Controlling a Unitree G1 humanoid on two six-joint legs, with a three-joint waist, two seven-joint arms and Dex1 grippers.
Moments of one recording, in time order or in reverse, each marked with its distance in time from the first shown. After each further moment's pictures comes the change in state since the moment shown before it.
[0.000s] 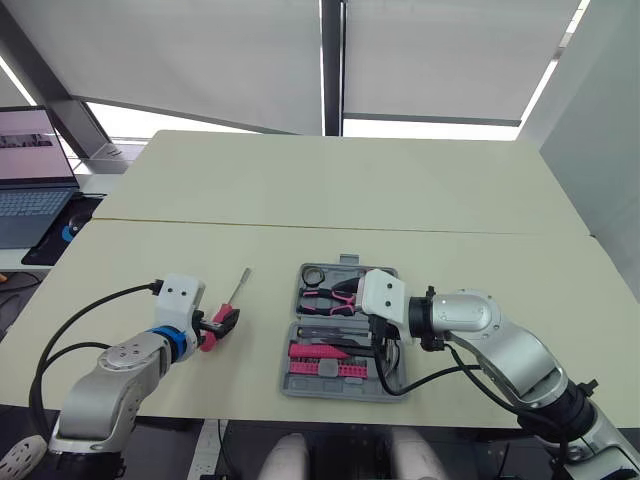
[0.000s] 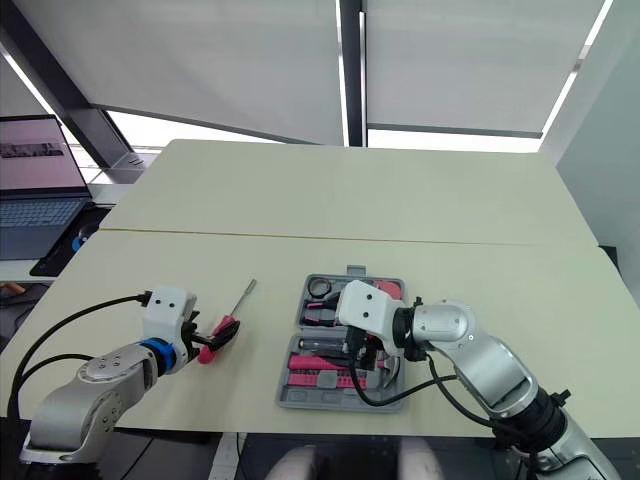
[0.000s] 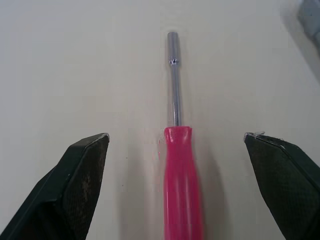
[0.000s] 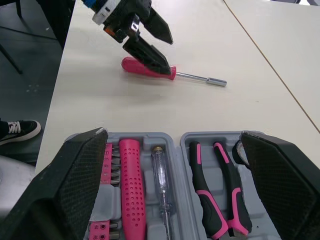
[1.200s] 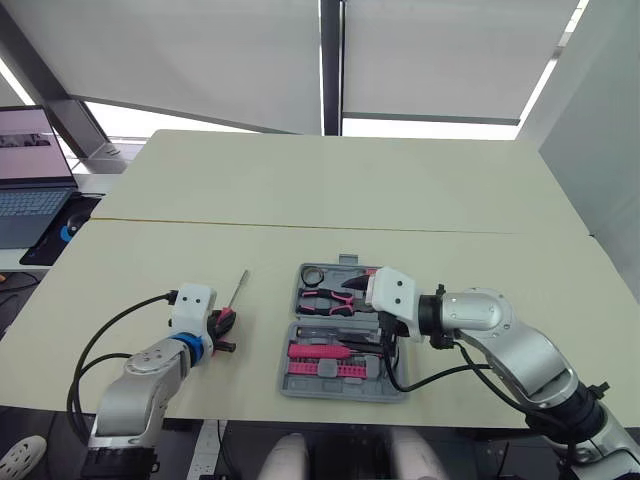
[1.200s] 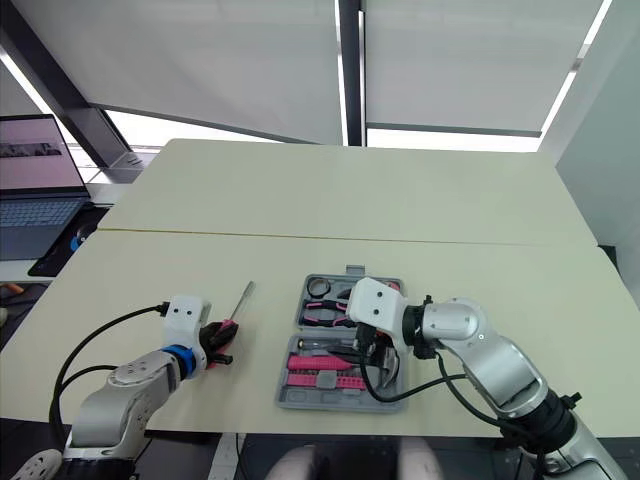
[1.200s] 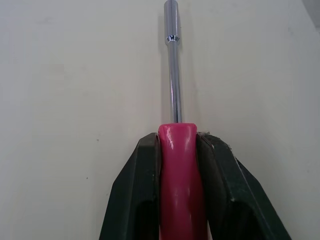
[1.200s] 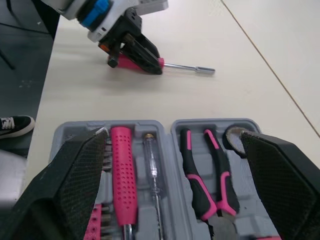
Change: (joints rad) left arm 0.020 -0.092 0.028 0.038 0.114 -0.042 -0.068; right arm 0.053 -0.059 -0.067 -0.020 0.006 -0.033 0.026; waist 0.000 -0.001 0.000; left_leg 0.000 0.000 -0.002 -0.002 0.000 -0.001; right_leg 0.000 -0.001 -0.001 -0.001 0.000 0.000
